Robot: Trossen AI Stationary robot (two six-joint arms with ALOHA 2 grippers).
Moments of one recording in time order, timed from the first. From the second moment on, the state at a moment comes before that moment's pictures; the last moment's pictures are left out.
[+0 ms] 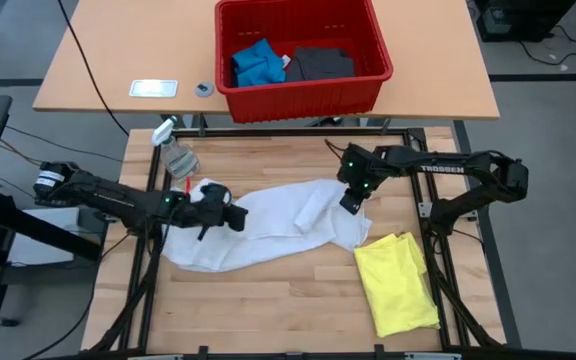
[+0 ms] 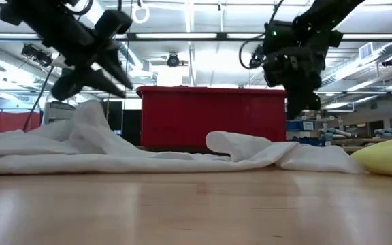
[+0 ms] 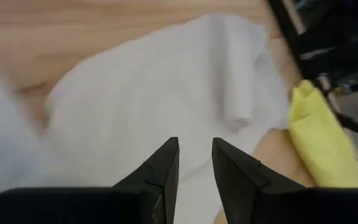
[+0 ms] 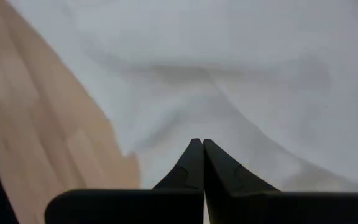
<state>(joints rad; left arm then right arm) -0.17 1.08 0.60 -0.24 -0.45 -1.24 -0.38 1.39 0.89 -0.71 -0.36 0.32</state>
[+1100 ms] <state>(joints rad) -0.18 1.34 0.60 -0.36 -0.18 -1.02 -0.04 1.77 1.23 -0.63 -0.04 0.30</state>
